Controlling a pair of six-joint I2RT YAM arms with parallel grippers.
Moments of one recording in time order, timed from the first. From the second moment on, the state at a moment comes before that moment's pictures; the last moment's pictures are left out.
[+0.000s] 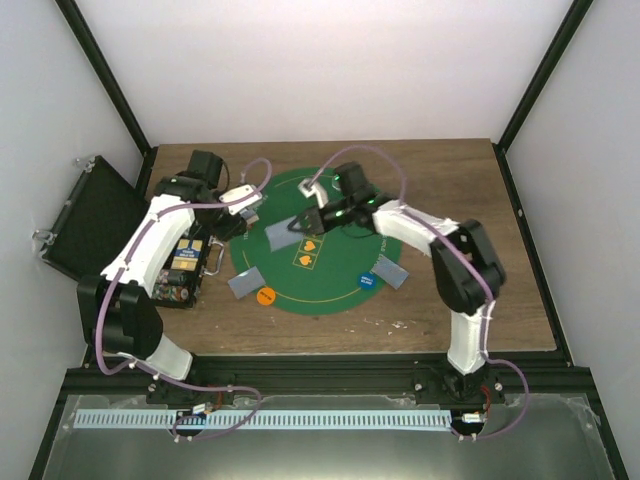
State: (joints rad) left arm -0.21 1.55 1.38 -1.03 0.18 0.71; right arm 0.54 1.87 1.39 -0.17 -0.91 0.25
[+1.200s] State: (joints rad) left arm -0.14 1.52 1.42 -1.02 0.11 0.65; right arm 0.78 2.49 1.79 -0.15 -1.03 0.30
